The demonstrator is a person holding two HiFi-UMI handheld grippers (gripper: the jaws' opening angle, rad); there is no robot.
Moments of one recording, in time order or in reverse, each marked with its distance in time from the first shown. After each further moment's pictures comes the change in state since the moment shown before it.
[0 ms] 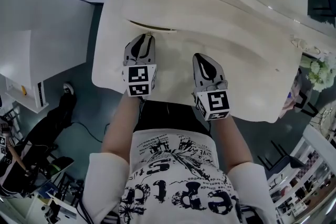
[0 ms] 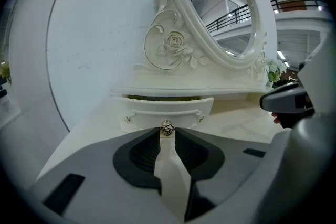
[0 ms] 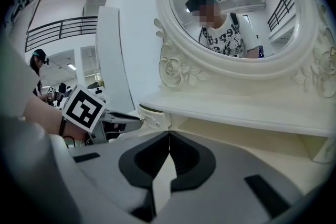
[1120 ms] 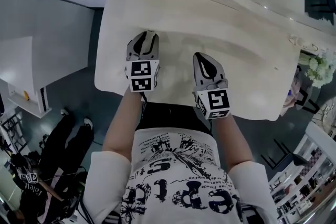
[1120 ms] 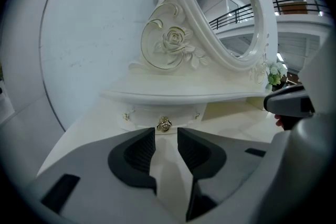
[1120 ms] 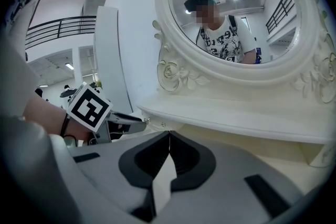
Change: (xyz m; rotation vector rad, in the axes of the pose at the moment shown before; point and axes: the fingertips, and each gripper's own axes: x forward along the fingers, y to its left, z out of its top) left arm 0.019 -0.004 0.012 -0.019 0.026 -0.039; right arm 0.002 -0.005 0.011 0.000 -0.011 -0.027
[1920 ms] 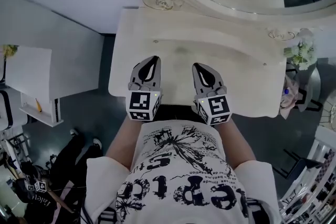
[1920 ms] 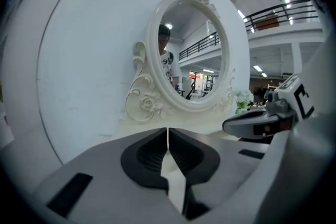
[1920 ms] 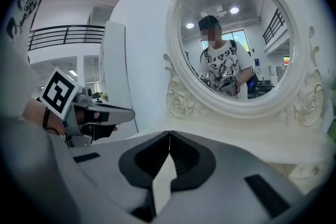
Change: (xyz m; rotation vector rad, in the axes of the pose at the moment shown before) left arm -0.149 -0.057 0.093 0.075 -0.236 -0.133; right arm -0.079 0.035 0.064 -0.015 -0.132 -0.005
